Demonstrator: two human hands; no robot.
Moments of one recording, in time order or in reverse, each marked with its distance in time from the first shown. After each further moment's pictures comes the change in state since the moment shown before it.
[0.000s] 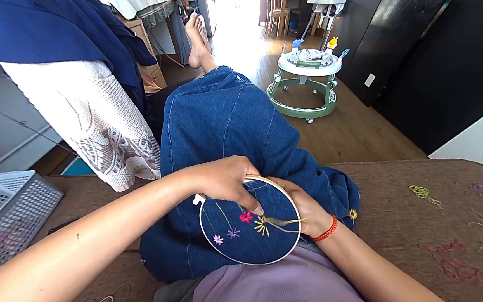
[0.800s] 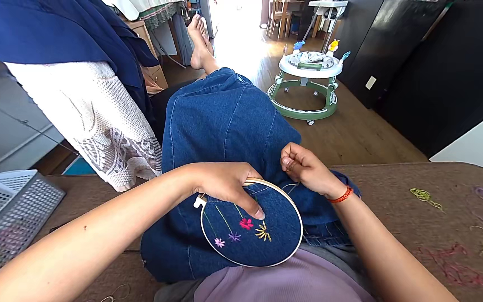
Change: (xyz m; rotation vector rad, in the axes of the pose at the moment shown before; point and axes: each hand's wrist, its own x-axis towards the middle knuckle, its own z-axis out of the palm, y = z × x) left_hand 0.000 -0.007 -0.003 -0.249 -0.180 0.077; right_hand 0.025 -0.053 -0.048 -1.000 0.120 -0.361
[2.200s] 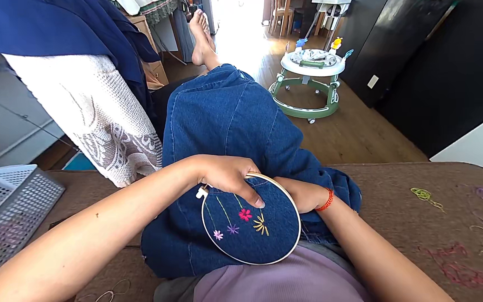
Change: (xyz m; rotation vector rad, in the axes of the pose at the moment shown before) left_hand 0.007 -0.006 -0.009 0.076 -0.040 0.005; right_hand 0.004 -0.005 0.032 0.191 -0.663 -0.318
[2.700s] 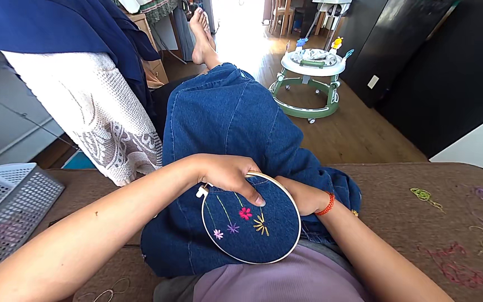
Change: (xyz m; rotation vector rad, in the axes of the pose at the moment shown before) left_hand 0.000 0.002 0.000 -0.009 0.017 -0.047; right_hand -0.002 -0.004 0.008 0.064 0.084 0.016
